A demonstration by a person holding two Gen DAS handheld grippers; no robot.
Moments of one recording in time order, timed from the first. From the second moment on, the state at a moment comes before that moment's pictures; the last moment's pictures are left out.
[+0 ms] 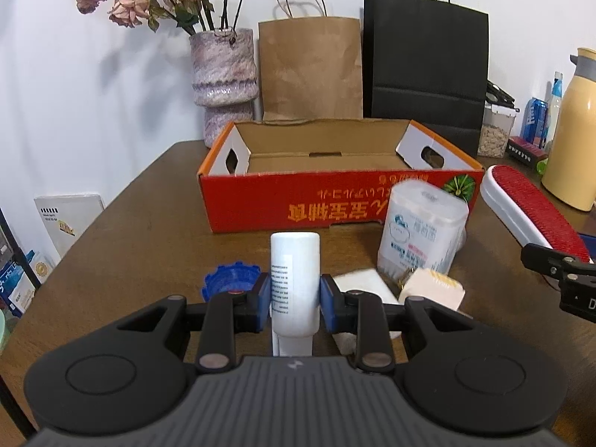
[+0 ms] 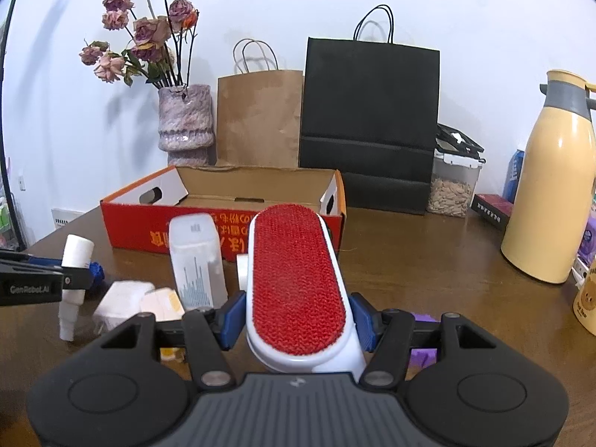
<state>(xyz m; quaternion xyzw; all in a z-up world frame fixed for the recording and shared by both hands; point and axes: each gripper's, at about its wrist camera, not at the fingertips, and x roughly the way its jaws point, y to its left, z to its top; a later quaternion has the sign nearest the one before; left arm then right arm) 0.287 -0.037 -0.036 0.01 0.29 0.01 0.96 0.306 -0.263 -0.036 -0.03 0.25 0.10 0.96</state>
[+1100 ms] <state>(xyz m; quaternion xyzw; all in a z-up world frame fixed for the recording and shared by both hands) 0.372 -0.039 0.017 -0.02 0.23 0.03 0.97 0.408 -0.219 0.002 -0.04 0.20 0.15 0.97</state>
